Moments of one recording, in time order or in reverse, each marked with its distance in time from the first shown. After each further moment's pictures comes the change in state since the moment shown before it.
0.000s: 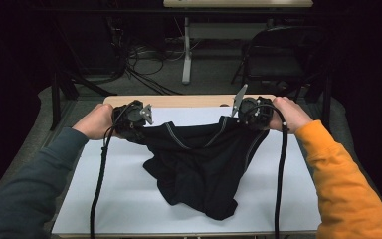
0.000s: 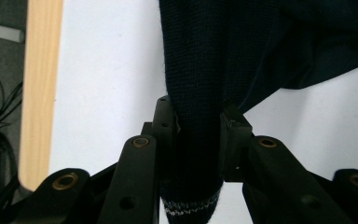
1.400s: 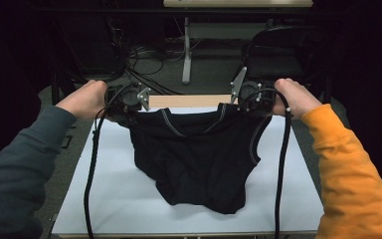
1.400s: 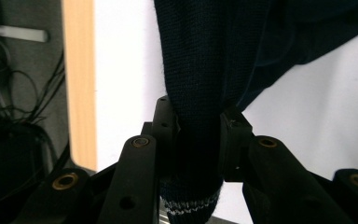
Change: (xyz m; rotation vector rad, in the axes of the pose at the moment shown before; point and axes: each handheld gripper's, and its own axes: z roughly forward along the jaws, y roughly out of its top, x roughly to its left) left arm 0.008 0.013 -0.049 0.087 0.030 0.099; right arm -0.010 0.019 -0.044 0.004 -0.034 -0.072
